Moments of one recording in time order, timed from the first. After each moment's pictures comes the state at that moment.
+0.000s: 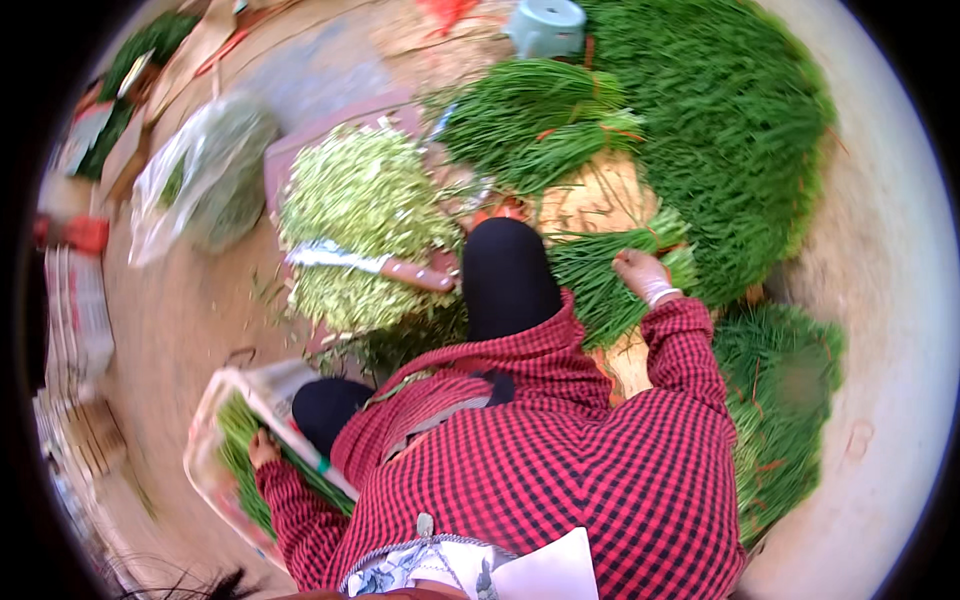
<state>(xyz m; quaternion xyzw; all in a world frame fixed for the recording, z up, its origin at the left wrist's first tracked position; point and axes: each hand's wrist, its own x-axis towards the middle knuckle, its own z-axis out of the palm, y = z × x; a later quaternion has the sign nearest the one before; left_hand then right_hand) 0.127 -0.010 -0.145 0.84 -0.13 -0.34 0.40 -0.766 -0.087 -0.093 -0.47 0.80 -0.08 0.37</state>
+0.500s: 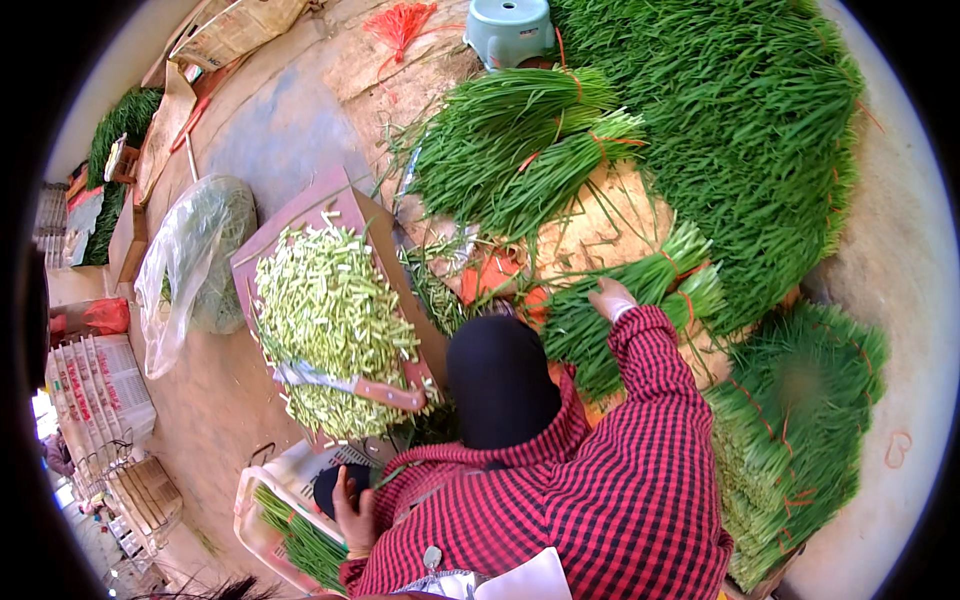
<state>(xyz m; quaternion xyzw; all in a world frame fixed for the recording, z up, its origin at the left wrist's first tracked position) -0.215 -0.059 0.022 0.73 -0.58 -0.33 0.13 -0.812 -0.154 -0.210 -0.38 0.84 0.02 0.39</state>
